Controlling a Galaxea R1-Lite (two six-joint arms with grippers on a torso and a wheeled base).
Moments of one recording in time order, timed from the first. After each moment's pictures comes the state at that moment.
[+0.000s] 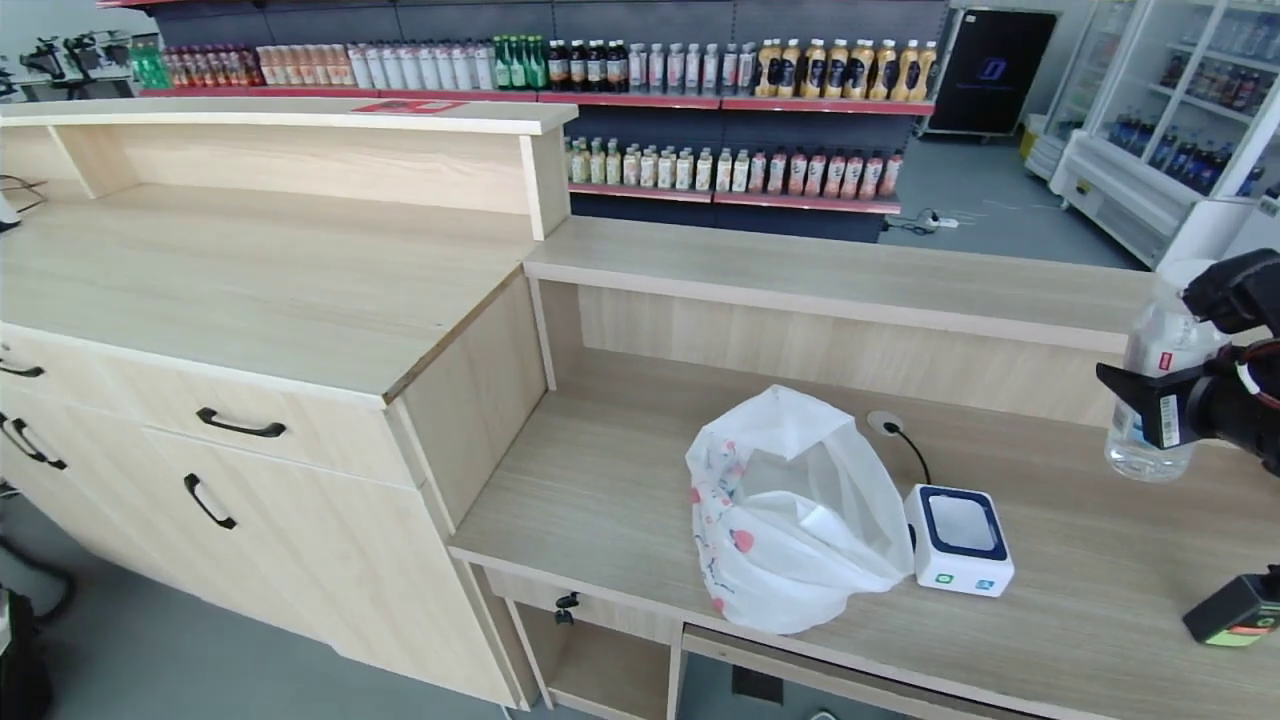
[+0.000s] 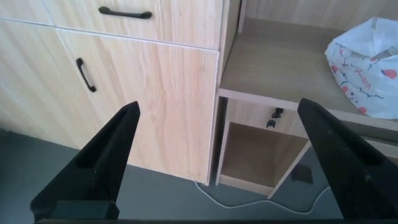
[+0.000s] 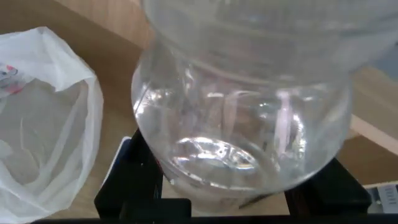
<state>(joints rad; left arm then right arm) -0.01 0.00 0.00 0.00 -0.04 0.00 -0.13 1.48 -0.64 -0.70 0.00 -0.47</state>
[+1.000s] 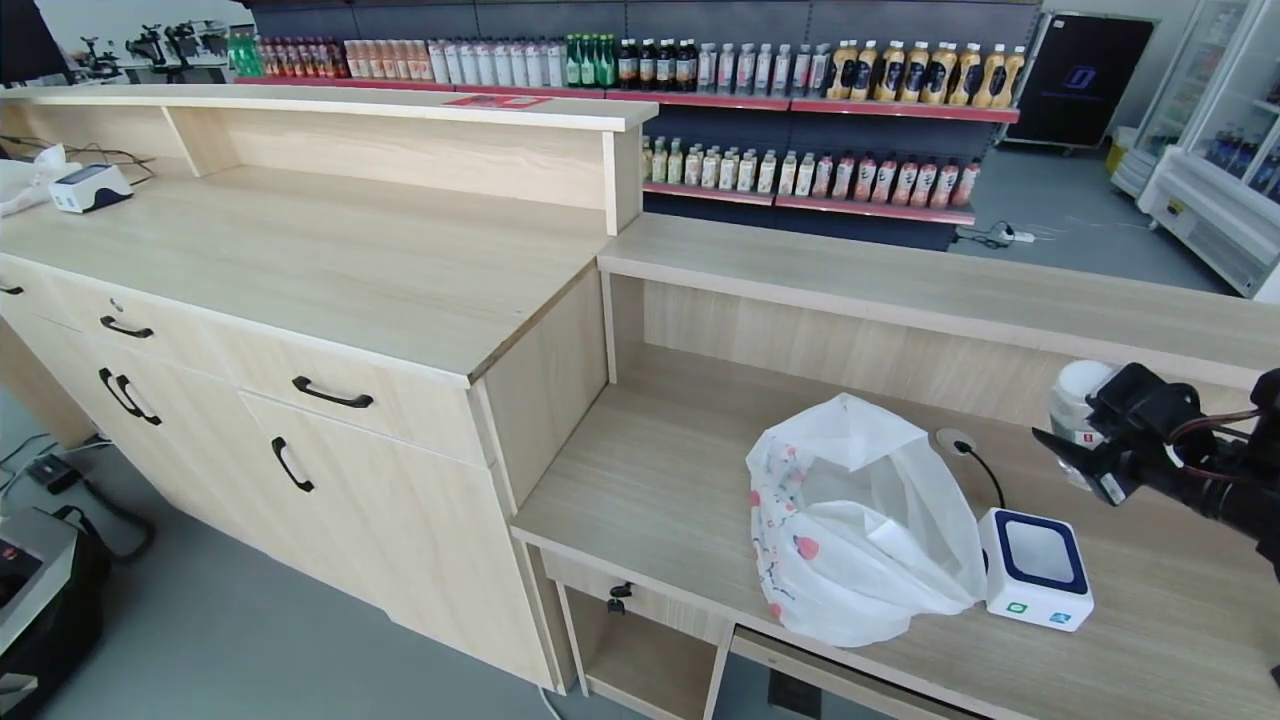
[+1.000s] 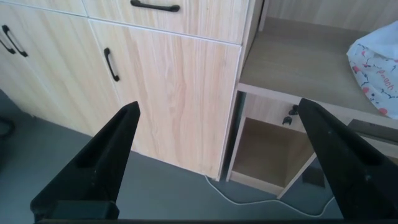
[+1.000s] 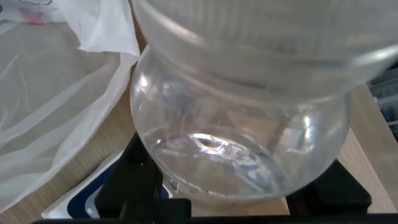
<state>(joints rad) -0.01 0.00 0.00 0.00 -0.04 0.00 -0.29 1.86 -0.57 -1.11 0.43 -0.90</state>
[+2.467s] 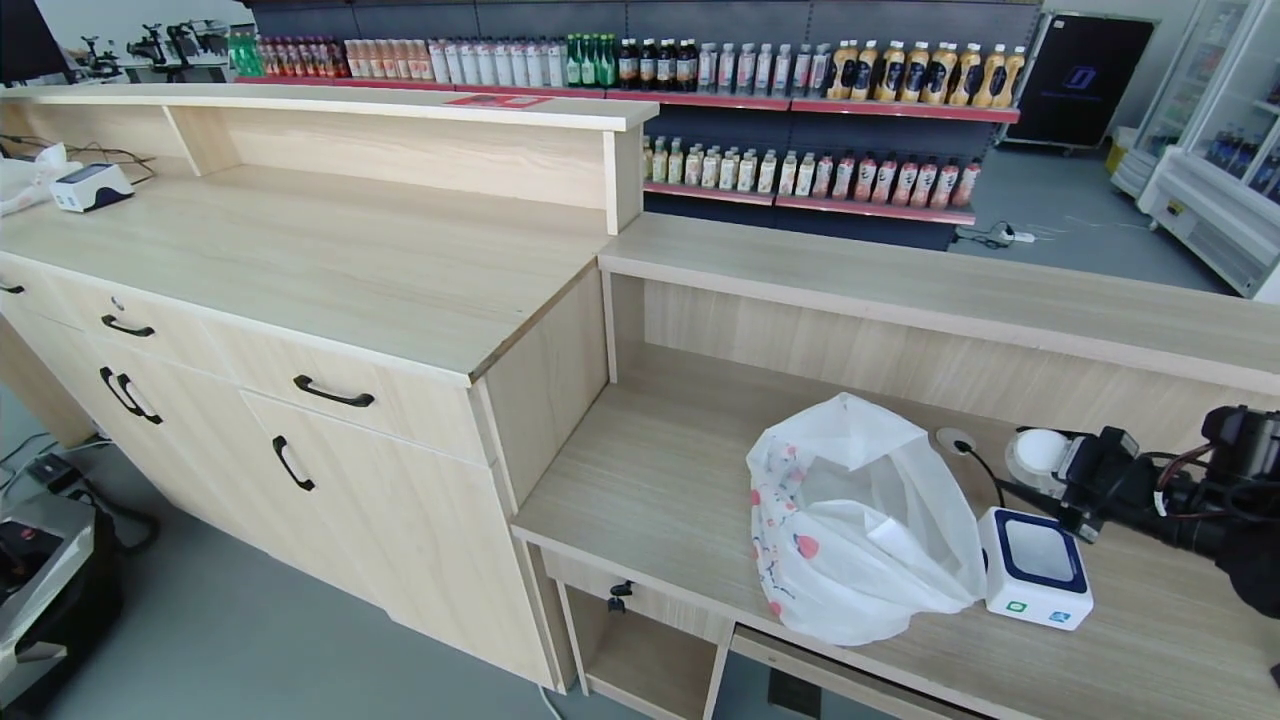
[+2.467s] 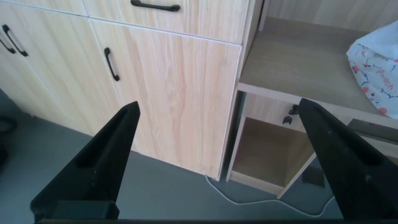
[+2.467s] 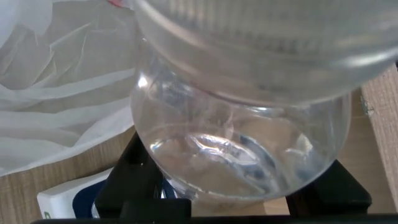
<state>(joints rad) -0.01 0.00 0.00 0.00 -0.04 0.00 -0.34 2.05 -0.61 -1.10 0.74 -1.23</state>
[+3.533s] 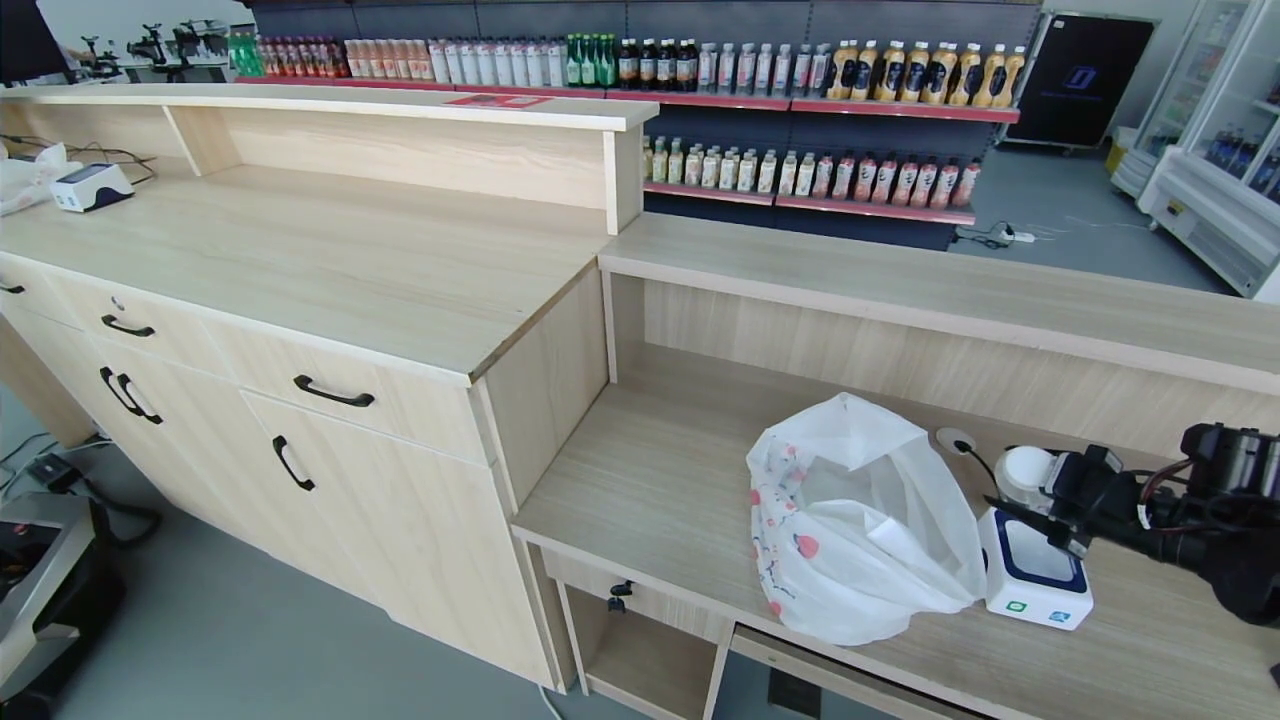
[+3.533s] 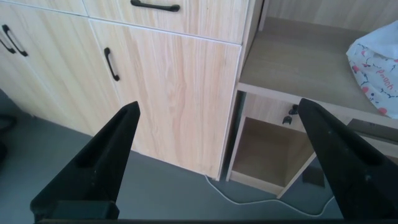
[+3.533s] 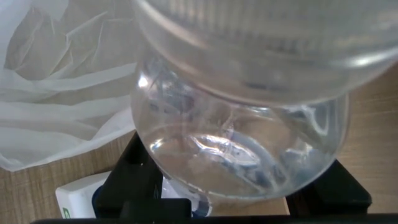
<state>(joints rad) -0.01 0.00 0.00 0.00 -0.04 0.00 -0.34 2.12 -0.62 -1.10 0.74 -1.23</state>
